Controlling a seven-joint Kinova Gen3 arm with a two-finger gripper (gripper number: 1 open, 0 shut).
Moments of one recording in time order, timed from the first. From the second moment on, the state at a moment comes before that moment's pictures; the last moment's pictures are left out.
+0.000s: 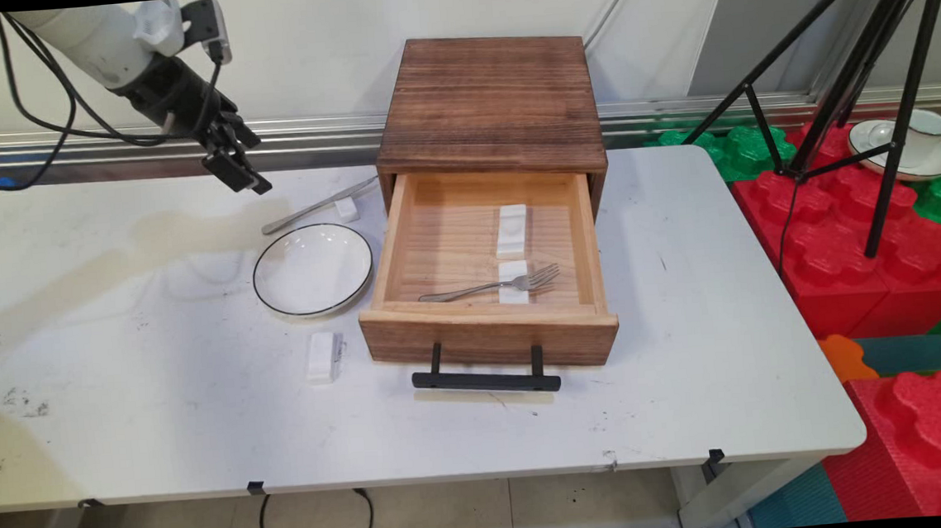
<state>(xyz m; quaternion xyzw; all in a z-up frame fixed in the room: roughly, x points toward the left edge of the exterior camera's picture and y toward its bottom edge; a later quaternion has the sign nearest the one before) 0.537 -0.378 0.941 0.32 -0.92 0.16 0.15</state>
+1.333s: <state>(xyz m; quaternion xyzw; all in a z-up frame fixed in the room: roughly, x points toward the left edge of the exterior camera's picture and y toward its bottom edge) 0.558 -0.469 0.822 0.33 -0.93 0.14 0.12</state>
